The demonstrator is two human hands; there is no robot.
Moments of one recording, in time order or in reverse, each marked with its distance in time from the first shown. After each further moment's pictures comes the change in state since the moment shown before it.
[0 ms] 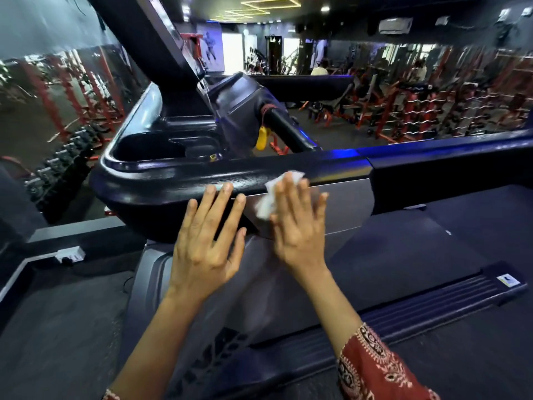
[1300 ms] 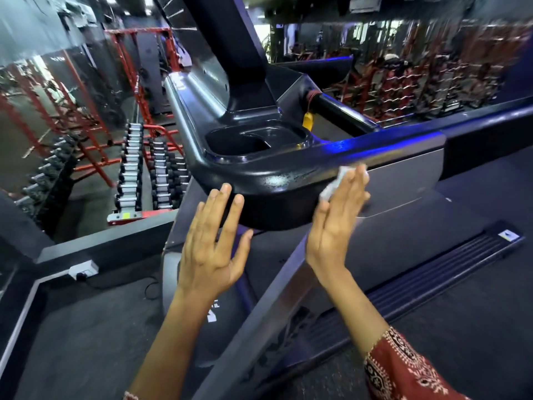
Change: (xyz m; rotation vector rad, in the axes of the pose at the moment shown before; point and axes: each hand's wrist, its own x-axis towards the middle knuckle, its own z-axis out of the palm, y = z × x) left_hand -0.050 -0.134 -0.045 -0.294 -0.039 0.008; right_hand 0.018 -0.135 0.023 0.142 0.090 0.532
